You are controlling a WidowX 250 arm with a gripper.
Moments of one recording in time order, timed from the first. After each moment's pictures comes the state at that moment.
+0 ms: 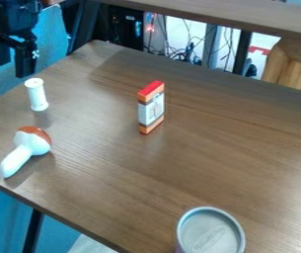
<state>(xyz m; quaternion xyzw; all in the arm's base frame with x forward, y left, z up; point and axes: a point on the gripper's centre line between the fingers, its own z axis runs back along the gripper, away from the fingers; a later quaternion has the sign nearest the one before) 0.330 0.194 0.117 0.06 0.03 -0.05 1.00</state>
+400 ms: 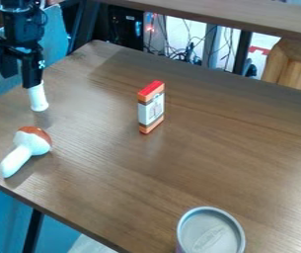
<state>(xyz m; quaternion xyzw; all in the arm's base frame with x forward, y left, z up) 0.336 0.192 0.097 0.03 0.05 -0.05 1.00</state>
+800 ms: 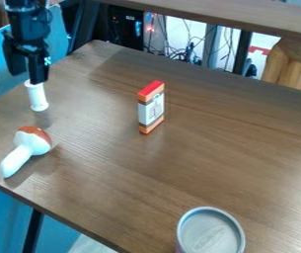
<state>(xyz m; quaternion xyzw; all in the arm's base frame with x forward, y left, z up) 0.351 0.193 0.090 0.01 0.04 -0.07 1.00</state>
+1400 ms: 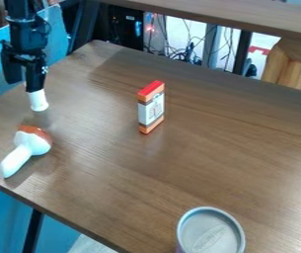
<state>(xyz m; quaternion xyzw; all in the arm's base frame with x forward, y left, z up) 0.357 0.211 0.071 0.02 0.08 -0.05 1.00</state>
